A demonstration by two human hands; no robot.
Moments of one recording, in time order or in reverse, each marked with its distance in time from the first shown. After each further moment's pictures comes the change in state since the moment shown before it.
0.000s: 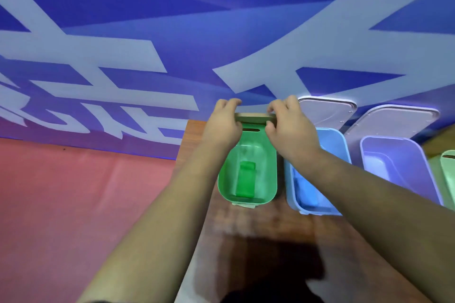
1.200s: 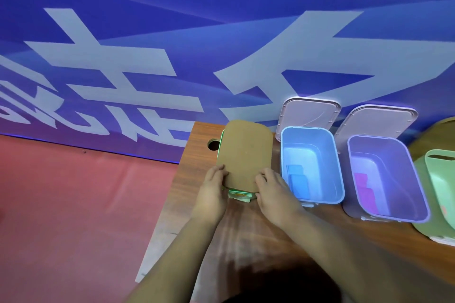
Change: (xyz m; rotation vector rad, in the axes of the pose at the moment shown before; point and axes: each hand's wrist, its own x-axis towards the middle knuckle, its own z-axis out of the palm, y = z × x) left_hand -0.193 -0.052 0.058 -0.123 0.009 -0.070; right_hand -0.173 0.026 0.044 -0.005 -0.380 -0.193
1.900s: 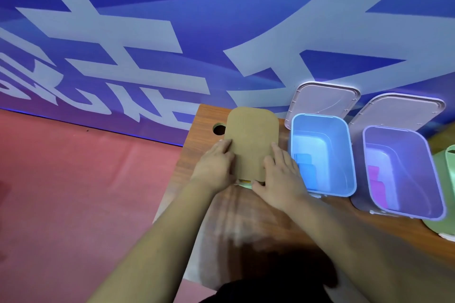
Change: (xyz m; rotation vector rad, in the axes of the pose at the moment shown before) left_hand 0.051 -0.010 -0.018 0.461 -0.288 0.179; right_hand 0.018 -0.010 -0.005 -0.052 -0.039 0.123
